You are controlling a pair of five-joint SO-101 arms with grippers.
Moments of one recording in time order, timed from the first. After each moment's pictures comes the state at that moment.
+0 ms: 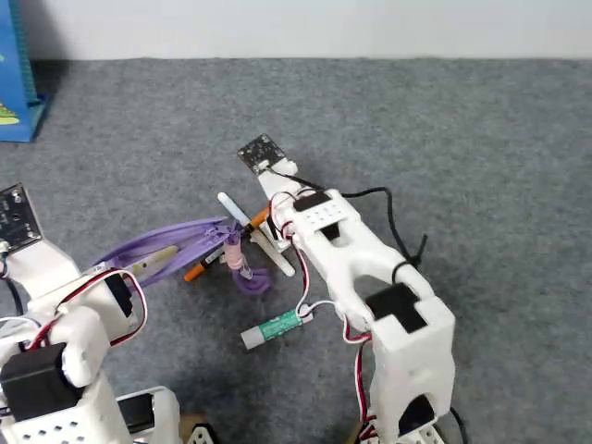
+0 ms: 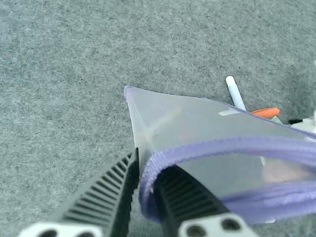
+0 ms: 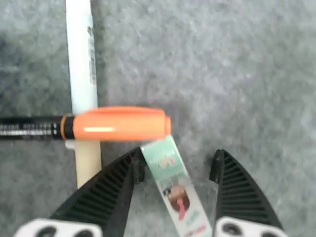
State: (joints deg) left arm -20.0 -61.9 28.4 99.4 18.3; right arm -27.9 25.6 8.9 39.0 12.3
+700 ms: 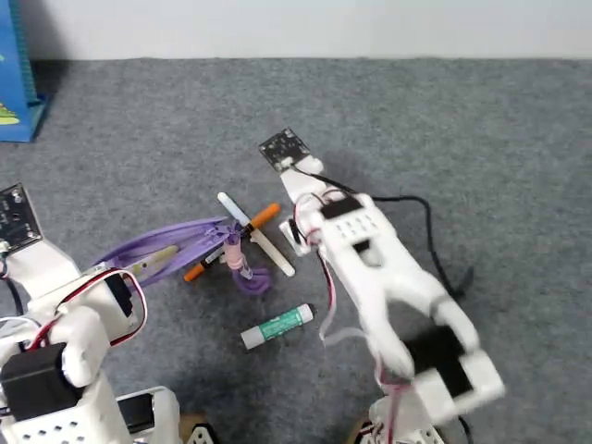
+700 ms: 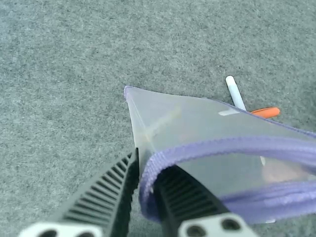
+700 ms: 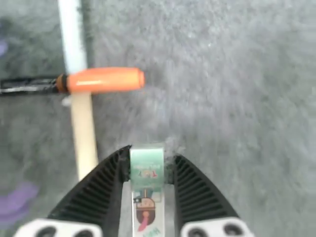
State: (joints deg) left arm -20.0 -61.9 28.4 99.4 18.3; right arm -24.5 0.4 26.5 43.3 13.1
